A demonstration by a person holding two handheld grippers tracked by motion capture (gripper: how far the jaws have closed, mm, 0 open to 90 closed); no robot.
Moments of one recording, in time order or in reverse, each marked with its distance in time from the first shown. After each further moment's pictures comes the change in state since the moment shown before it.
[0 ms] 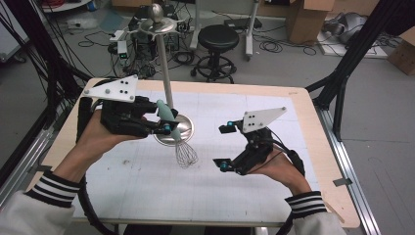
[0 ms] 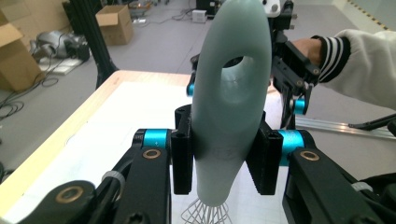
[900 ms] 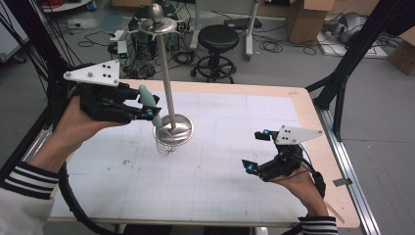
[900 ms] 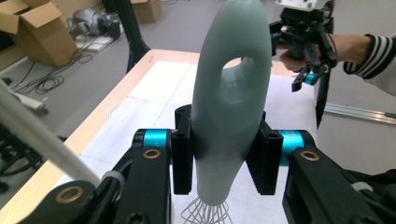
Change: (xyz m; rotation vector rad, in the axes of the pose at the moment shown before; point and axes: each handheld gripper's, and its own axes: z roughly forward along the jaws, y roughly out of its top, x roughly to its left) left arm 0.017 0.010 -0.035 0.087 0.131 -0.020; right arm 0.002 -0.065 -0.052 -0.046 -0.285 0.098
